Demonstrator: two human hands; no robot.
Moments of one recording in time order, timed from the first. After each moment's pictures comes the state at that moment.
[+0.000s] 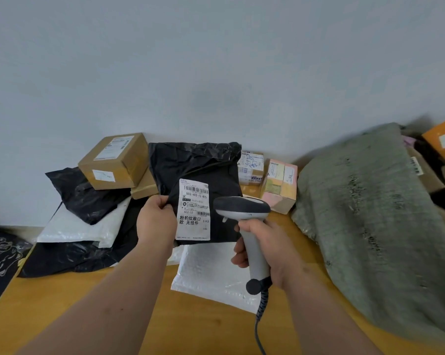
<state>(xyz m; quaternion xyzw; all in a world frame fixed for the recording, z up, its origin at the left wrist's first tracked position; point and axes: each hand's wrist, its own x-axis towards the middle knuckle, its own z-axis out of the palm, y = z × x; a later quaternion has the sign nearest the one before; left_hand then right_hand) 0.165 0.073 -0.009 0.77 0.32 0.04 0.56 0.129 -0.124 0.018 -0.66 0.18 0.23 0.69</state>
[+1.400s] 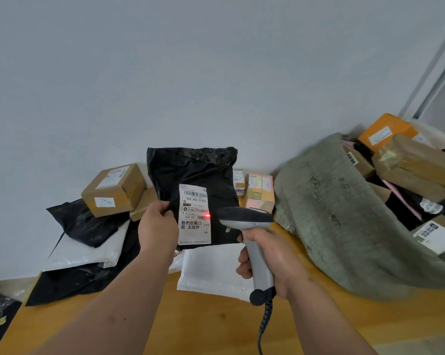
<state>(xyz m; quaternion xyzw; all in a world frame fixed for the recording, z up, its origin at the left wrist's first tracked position) 0.106 0.072 0.034 0.81 0.22 0.08 0.54 0.039 -0.123 0.044 -0.66 0.17 0.15 0.72</state>
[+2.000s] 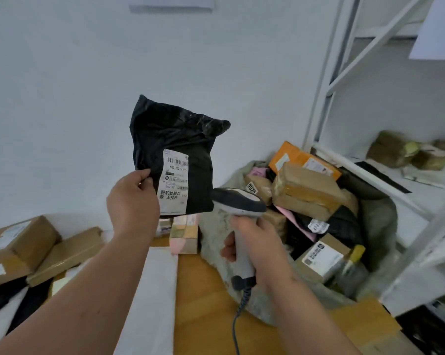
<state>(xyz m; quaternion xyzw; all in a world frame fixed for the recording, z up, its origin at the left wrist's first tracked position) 0.142 -0.131 0.145 0.83 0.07 0.23 0.51 0.048 -0.296 0.116 -0.62 0.20 -0.05 0.76</state>
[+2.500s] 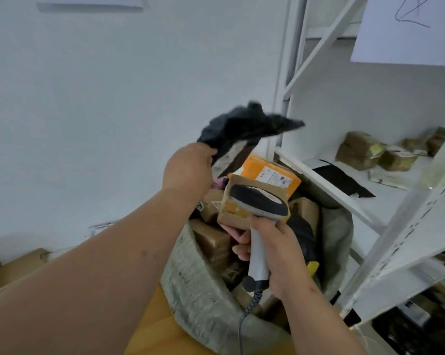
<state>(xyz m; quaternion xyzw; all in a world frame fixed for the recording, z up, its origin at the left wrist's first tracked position) 0.194 -0.354 0.183 0.92 -0.21 0.19 0.29 0.039 -0.459 0.131 -0.57 0.21 -0.11 0.79</state>
